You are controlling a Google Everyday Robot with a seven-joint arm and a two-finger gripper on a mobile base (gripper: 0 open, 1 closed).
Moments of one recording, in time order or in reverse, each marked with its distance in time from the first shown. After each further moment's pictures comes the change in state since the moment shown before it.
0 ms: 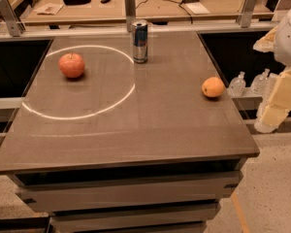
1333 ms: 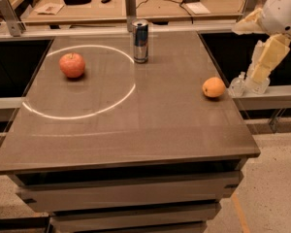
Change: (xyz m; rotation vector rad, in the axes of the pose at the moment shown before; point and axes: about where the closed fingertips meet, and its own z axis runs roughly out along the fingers) arm -0.015 -0.099 0.038 -0.126 -0.275 -0.103
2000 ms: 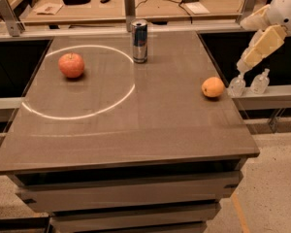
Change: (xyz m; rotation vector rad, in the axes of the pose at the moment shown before) arm 0.012 -0.053 0.003 0.062 -0.175 0.209
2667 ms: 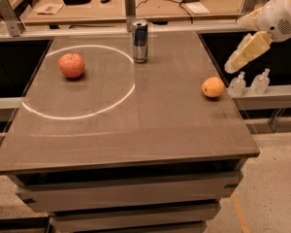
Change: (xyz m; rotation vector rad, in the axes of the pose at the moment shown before) arm -0.001 -0.022 0.018 0.119 -0.047 -0.004
